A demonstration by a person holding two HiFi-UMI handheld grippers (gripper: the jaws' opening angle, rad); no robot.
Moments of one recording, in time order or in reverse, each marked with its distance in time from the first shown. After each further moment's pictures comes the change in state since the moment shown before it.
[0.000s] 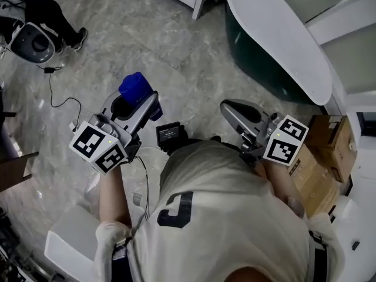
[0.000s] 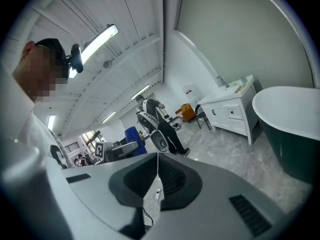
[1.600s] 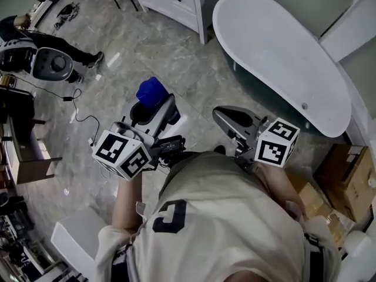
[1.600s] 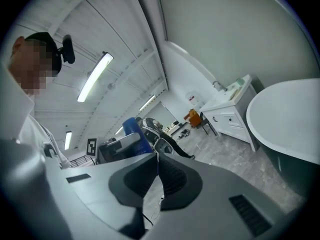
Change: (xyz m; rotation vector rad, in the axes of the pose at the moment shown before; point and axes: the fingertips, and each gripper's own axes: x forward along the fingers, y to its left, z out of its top) left arm 0.293 -0.100 0.049 0.101 0.009 0.234; right arm -0.129 -0.207 0.111 0.064 -0.068 0.175
